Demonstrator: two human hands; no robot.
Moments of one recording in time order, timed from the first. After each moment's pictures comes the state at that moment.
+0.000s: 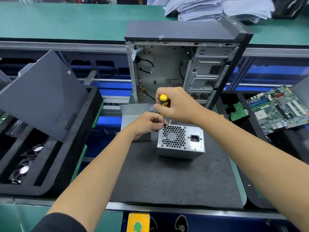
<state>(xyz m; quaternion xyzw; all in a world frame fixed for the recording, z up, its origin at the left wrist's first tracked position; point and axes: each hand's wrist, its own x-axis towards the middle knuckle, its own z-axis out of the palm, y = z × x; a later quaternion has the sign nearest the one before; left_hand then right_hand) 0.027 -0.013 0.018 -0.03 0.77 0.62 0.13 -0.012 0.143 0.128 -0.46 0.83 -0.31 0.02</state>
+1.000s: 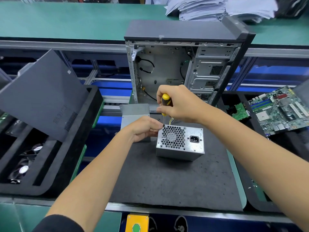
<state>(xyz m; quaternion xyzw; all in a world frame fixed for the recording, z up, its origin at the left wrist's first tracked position) 0.025 -0.015 0.011 -0.11 0.65 0.72 0.22 -0.014 0.148 0.144 -0.45 0.84 -0.29 0.06</state>
